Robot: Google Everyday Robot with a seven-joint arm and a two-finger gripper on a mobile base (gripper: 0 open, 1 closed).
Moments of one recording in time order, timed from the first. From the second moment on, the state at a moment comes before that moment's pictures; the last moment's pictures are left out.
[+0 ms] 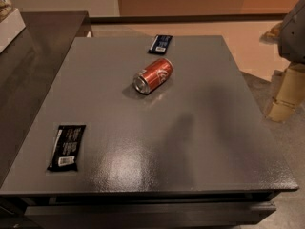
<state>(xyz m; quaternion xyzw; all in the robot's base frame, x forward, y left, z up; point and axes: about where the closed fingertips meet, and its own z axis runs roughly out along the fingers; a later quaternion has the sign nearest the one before) 0.438 -0.217 0.976 -0.60 0.78 -0.03 0.16</state>
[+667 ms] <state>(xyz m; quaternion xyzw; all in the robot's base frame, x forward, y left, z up) 0.451 -0.198 0.973 -0.64 0.76 -0.04 0.15</state>
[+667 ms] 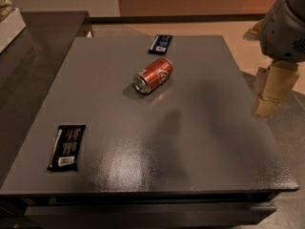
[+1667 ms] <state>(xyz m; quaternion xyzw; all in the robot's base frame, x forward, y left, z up) 0.500 -0.069 0.953 -0.82 0.56 -0.04 0.14</state>
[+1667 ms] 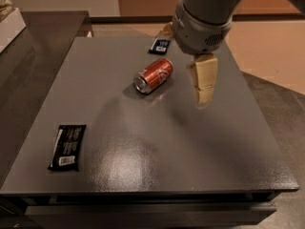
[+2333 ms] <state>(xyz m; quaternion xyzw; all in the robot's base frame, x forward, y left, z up) 0.493 0.022 0.931 -0.91 0.38 -0.01 0.15</state>
